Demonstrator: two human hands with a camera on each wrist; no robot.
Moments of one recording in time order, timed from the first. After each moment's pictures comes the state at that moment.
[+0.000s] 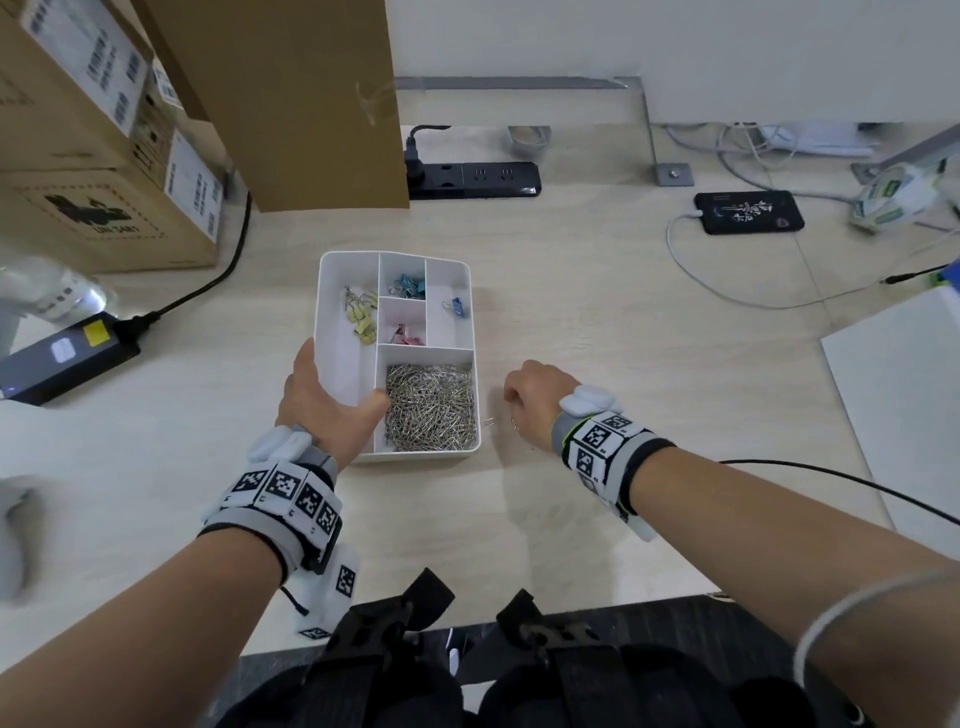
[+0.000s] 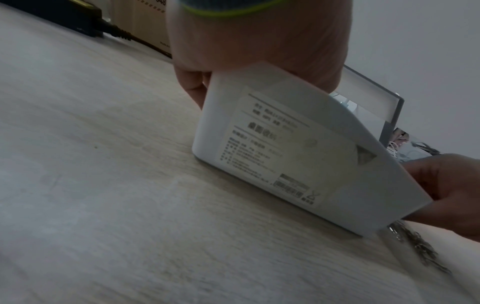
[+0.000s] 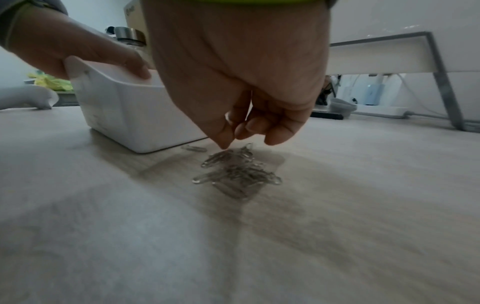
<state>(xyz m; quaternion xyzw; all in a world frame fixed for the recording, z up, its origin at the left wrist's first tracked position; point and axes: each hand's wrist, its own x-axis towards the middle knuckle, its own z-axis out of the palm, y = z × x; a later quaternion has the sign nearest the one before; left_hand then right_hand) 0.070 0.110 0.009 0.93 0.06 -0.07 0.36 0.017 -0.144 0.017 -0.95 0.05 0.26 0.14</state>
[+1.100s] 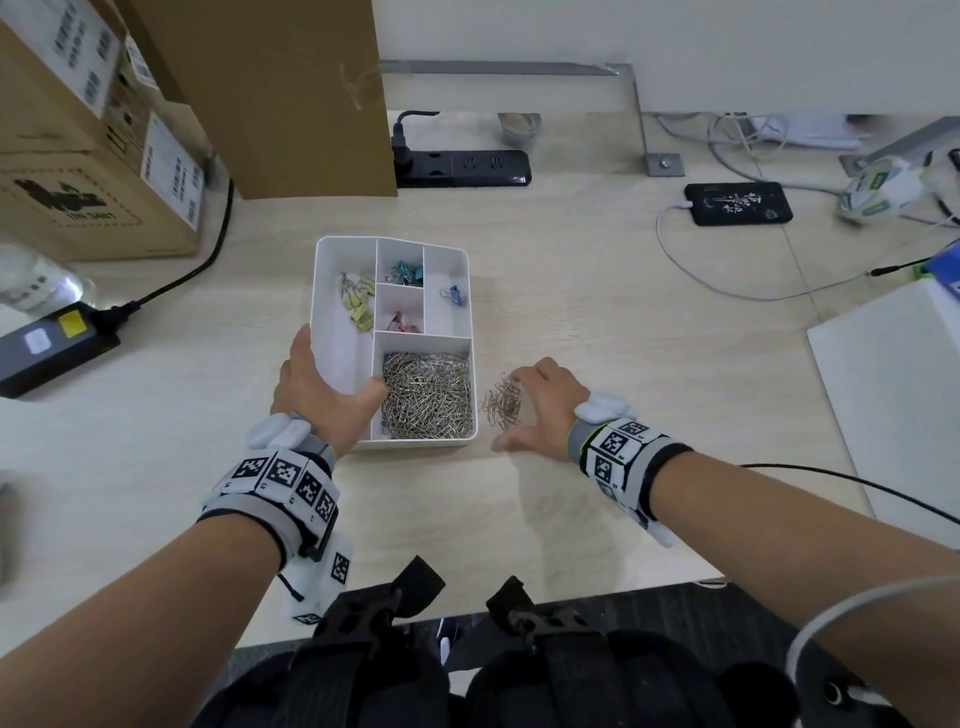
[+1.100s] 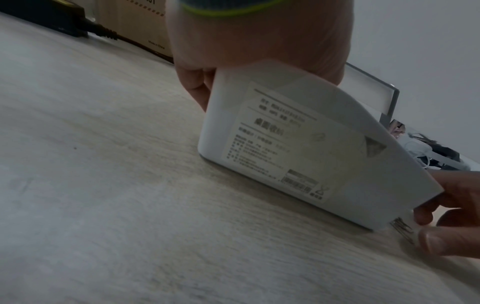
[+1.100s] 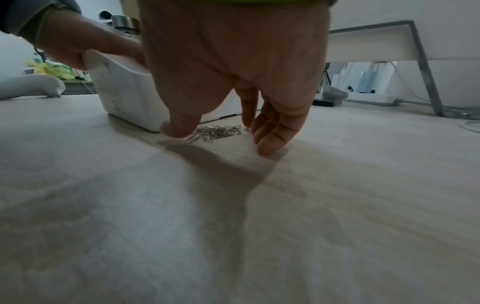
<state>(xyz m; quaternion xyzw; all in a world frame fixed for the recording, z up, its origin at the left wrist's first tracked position) 0.073 0.102 0.006 0.93 0.05 -0.08 0.35 -0.014 -0.167 -0.006 -0.96 0.08 0.21 0.18</state>
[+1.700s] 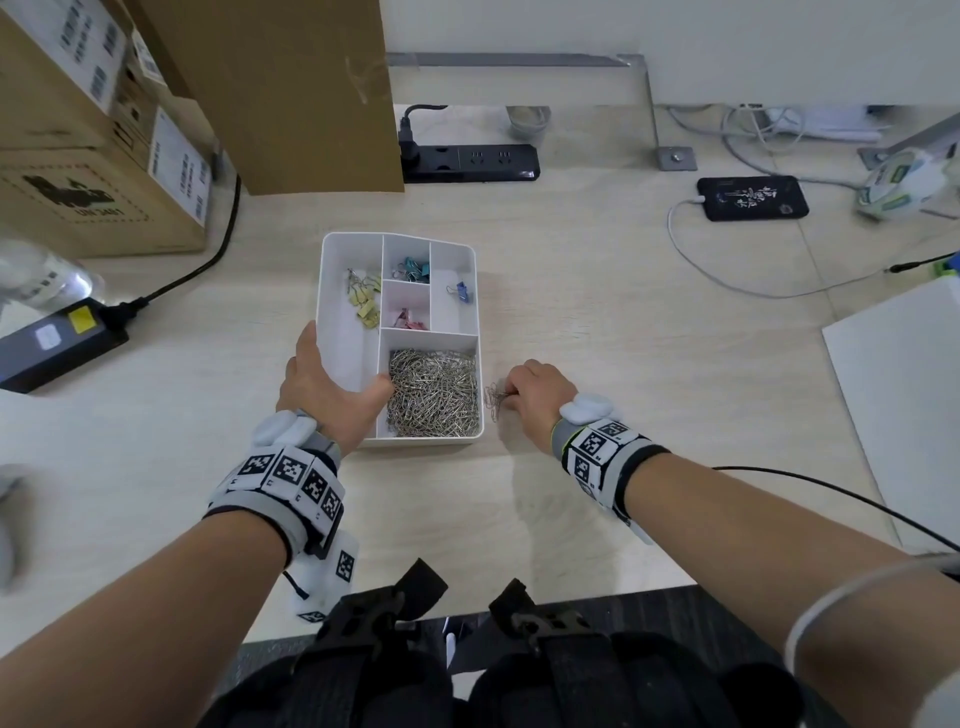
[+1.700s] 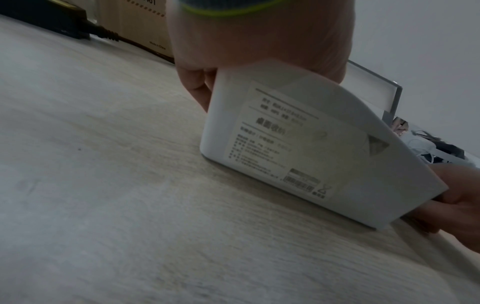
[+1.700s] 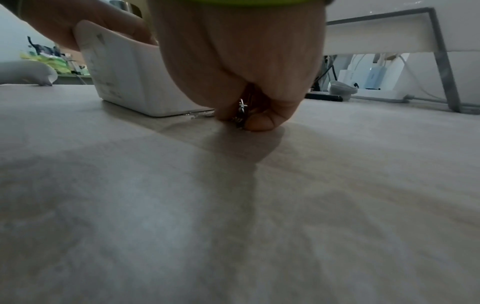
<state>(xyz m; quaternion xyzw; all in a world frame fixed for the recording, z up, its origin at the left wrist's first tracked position) 0.071 0.102 0.008 0.93 0.06 -0.09 0.35 0.003 -0.147 -0.012 -0.95 0.08 0.19 0.22</state>
